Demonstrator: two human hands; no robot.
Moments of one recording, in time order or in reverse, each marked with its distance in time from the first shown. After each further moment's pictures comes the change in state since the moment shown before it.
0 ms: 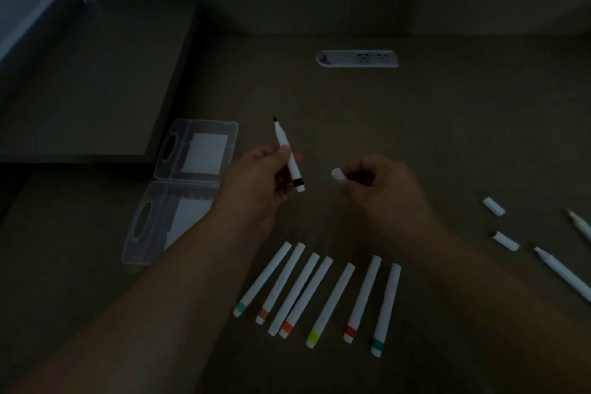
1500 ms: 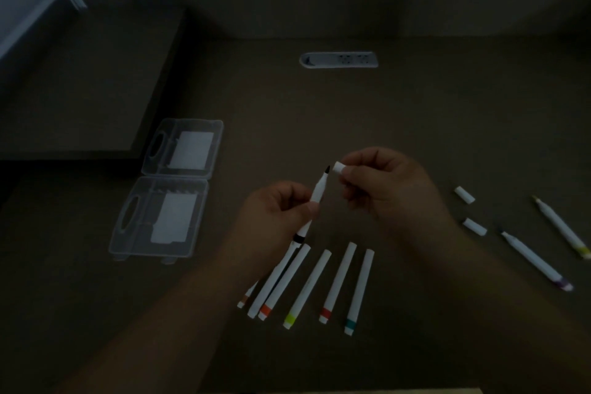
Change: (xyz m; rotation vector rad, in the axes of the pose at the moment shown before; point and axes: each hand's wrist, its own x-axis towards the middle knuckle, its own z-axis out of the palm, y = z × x) left_hand -0.066 -0.036 0.010 0.638 -0.249 0.162; right_hand -0.039 0.002 -0.035 0.504 0.046 0.118
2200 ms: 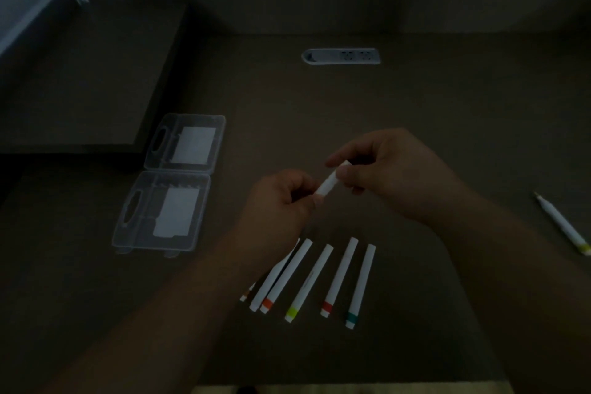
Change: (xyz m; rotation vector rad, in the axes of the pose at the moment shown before) left_hand -0.003 0.012 0.001 0.243 0.014 0.109; right_hand 0.010 -0.028 -0.009 -0.578 -0.272 -0.186
